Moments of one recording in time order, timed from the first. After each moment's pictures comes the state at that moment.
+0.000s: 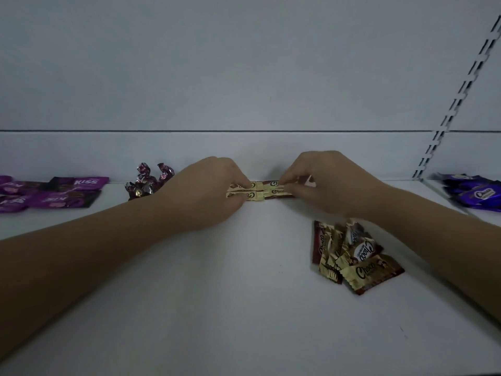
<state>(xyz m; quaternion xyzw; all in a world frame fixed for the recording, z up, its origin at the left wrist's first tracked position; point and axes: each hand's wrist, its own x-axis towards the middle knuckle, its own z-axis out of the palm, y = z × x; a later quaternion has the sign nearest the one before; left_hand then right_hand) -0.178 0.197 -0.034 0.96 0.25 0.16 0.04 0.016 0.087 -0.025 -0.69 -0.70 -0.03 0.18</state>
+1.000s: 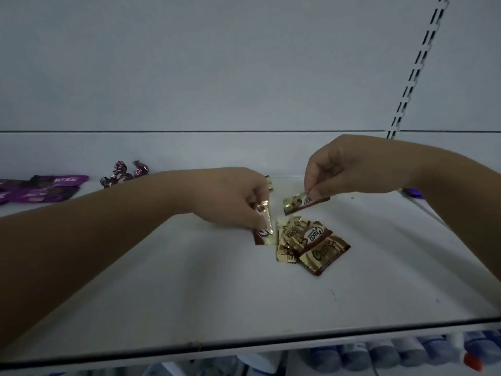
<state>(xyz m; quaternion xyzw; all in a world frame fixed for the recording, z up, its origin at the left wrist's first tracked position) -0.138 0.127 -0.002 0.95 0.23 -0.02 0.21 0.048 0.008 0.030 -0.69 -0.67 0.20 0.15</state>
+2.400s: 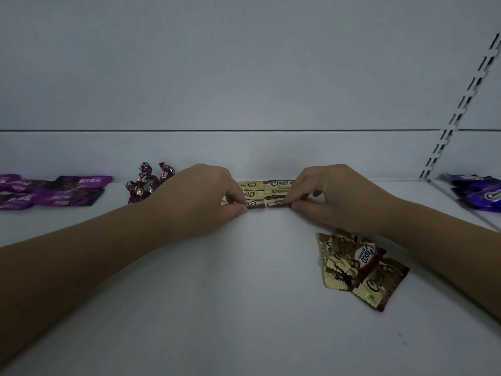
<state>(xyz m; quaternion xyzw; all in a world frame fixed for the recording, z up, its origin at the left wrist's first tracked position) -0.187 0.186 -0.032 0.96 0.26 0.14 0.02 0.027 0.074 -0.039 -0.64 -0.74 0.02 0.20</state>
